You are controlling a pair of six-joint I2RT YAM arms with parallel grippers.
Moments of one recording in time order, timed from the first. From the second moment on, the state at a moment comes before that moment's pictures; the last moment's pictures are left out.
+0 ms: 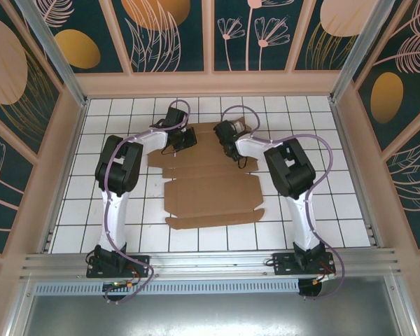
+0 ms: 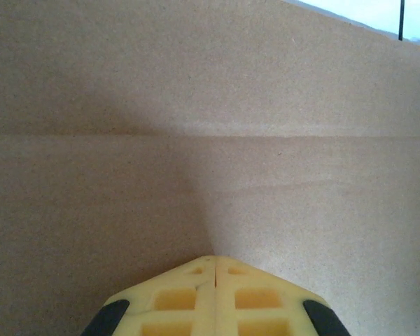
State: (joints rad) left arm -0.37 2.23 1.54 -0.25 0.26 -0.63; right arm 0.59 2.19 1.50 -0.51 0.78 0.00
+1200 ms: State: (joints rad) left arm -0.37 2.23 1.53 -0.23 0.28 -0.66; right arm 0.20 1.80 0.95 -0.19 -0.49 0.50
